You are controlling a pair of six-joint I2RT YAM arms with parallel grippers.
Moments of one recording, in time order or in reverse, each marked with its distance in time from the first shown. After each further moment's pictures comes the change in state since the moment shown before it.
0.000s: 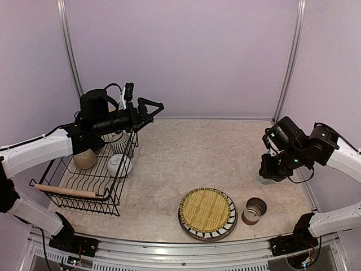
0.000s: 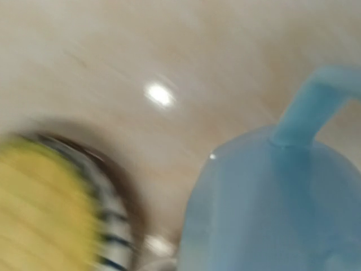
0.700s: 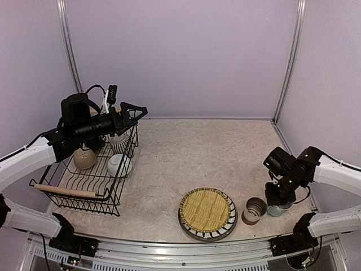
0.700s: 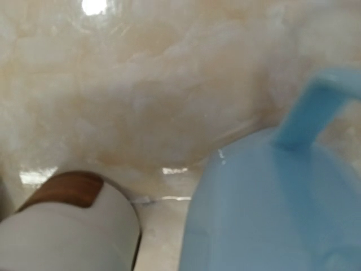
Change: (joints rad) left arm 0.071 -0.183 -0.100 -0.107 0.036 0.076; right arm -0.121 0.008 -0.338 -0.061 -0.100 0.079
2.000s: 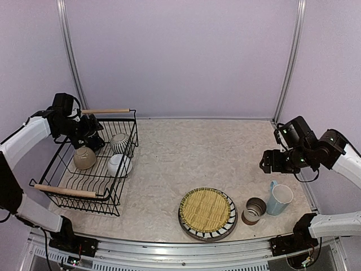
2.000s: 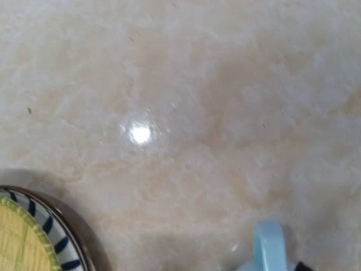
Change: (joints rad) left arm 0.509 0.147 0.200 -0.728 -0.159 0.075; right arm -0.027 -0.100 0.261 0.075 0.162 -0.164
